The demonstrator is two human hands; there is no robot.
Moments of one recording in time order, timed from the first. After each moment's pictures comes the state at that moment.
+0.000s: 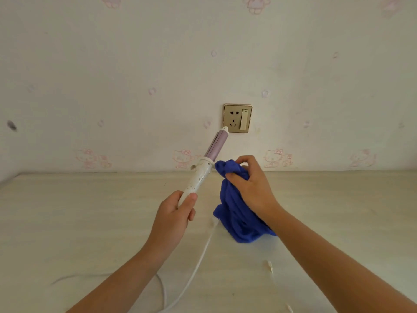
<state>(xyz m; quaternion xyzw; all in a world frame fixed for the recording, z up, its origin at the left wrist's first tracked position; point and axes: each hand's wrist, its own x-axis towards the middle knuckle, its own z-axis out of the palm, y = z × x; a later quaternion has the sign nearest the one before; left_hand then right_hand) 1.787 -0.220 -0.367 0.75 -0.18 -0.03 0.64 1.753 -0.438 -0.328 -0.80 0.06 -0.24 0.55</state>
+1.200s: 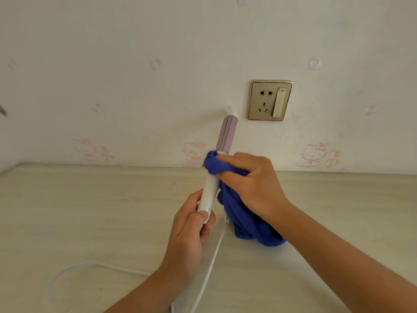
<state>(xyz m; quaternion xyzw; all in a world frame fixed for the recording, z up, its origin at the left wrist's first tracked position) 1.802 -0.250 -0.381 0.61 -0.20 -0.06 0.76 1.818 -0.416 -0.332 -0.80 -0.09 -0.23 0.54</state>
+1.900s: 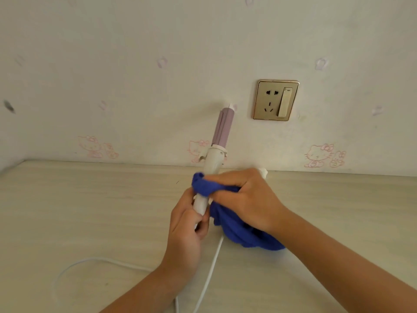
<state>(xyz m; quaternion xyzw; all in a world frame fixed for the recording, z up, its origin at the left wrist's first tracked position) 1.807 -0.245 -0.385 0.58 -0.17 -0.02 0.80 1.807 -0.403 -0.339 -0.81 -0.15 -0.10 0.55</state>
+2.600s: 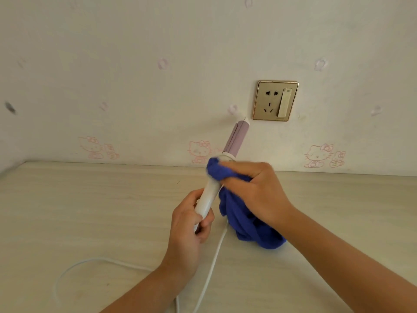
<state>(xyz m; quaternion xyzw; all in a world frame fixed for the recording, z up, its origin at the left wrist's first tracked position) 1.813 -0.245 -0.388 0.58 -0.16 -0.04 0.80 1.810 -0.413 -0.340 -0.78 -0.11 -0.17 0.59</state>
